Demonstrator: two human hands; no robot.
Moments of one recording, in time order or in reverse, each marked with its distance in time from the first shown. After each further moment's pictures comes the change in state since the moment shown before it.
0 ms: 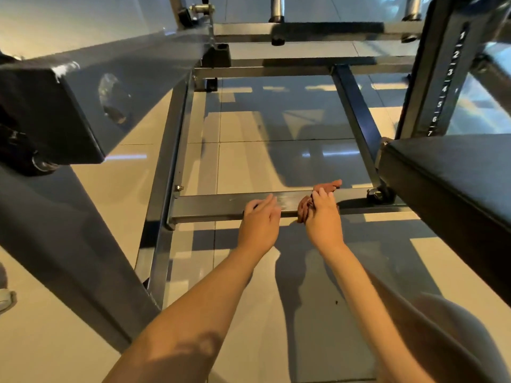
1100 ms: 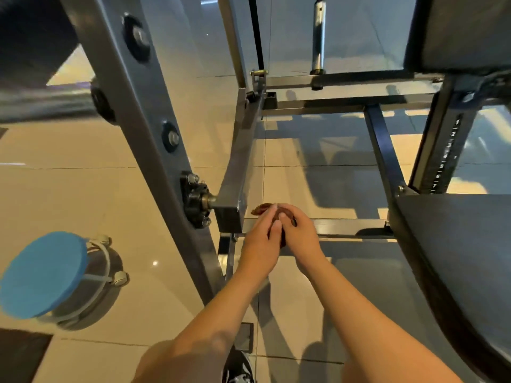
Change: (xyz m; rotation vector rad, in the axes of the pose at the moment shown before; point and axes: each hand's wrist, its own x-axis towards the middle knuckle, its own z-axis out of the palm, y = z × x) left_hand -0.110 0.128 -0.214 -0.252 0.102 -0.172; right_hand -0.068 -0.256 -0.114 0.917 -0.300 0.230
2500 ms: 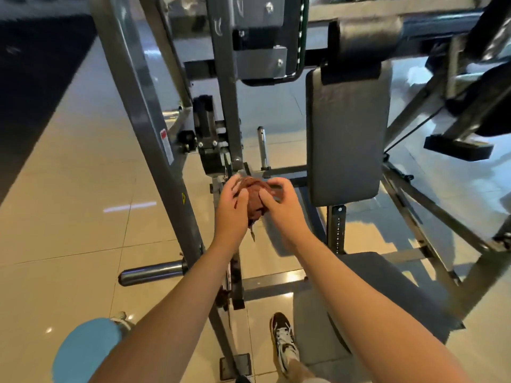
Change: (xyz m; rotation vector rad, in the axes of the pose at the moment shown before) left_hand 0.003 0.480 -0.261 -0.348 0.024 0.156; right_hand -0.080 -0.558 -0.005 0.024 0.124 -0.180
